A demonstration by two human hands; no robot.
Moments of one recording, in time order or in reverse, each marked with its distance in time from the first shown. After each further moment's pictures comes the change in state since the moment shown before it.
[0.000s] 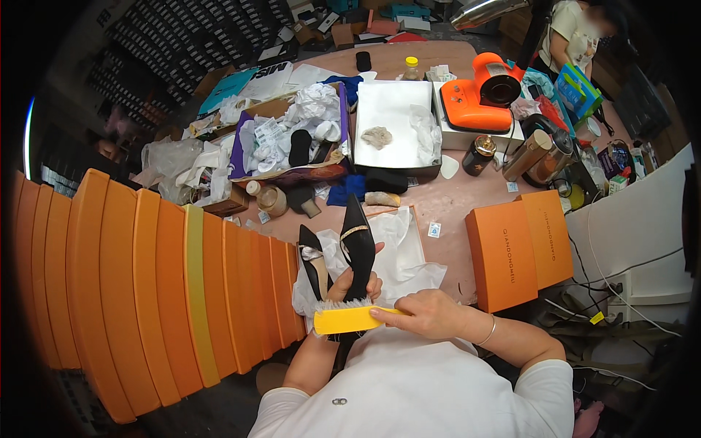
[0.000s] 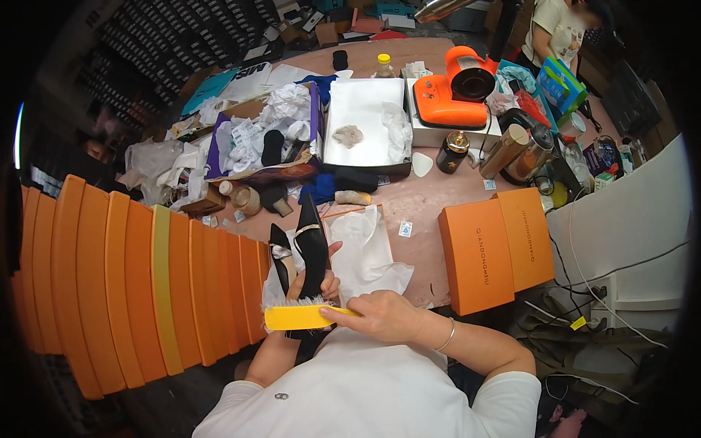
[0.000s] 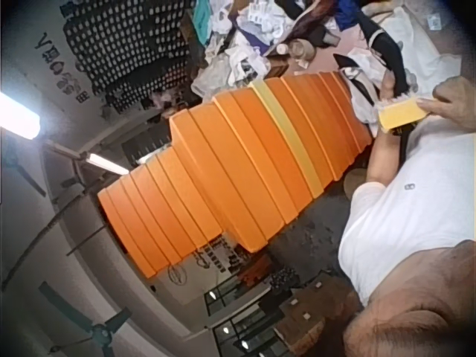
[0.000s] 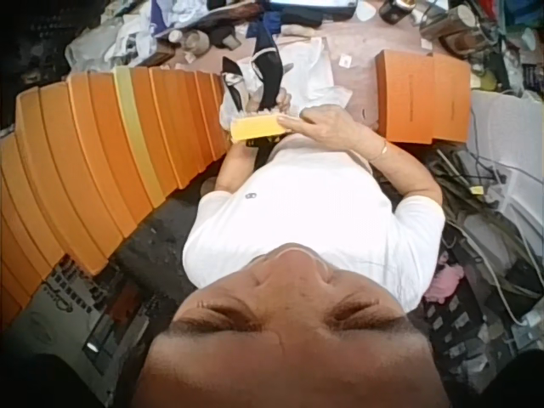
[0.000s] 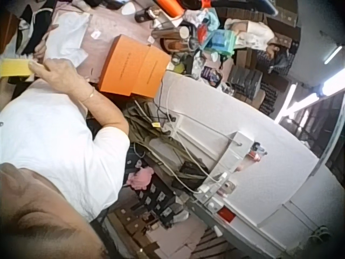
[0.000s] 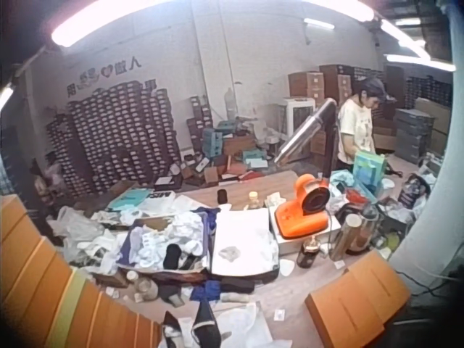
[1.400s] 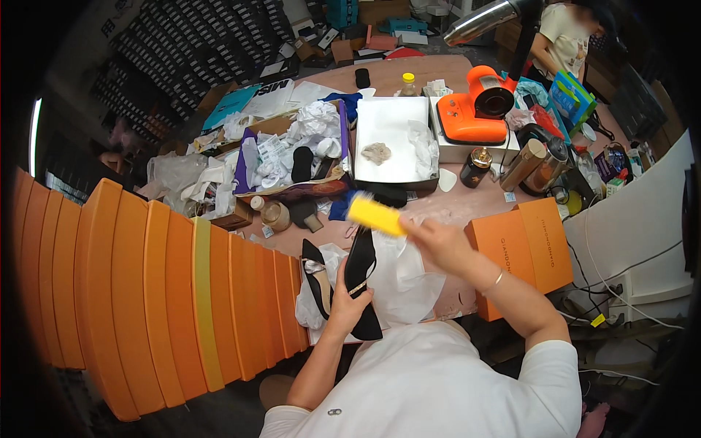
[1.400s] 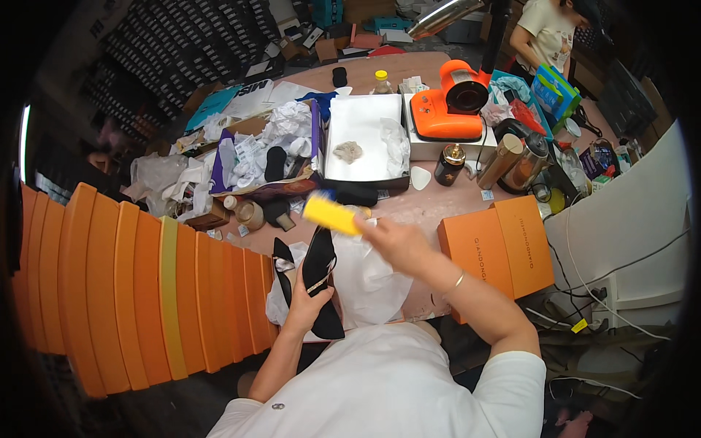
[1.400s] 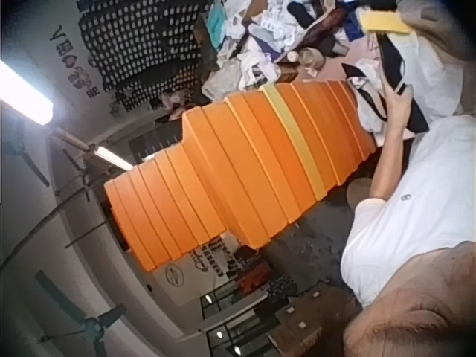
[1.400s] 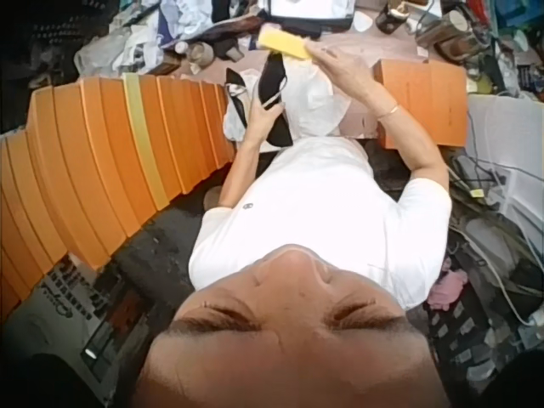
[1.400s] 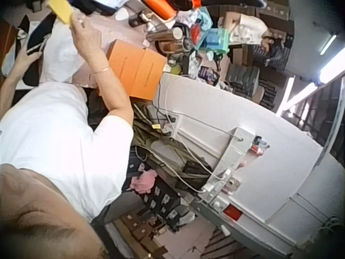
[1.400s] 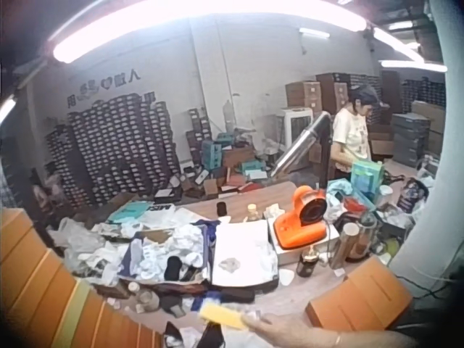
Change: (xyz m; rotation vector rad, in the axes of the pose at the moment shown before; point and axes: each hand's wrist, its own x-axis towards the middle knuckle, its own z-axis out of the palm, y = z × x) left_hand -0.005 -0.009 0.014 1.139 0.672 0.333; right_hand 0.018 0.134 -0.019 -0.340 0.275 0.332
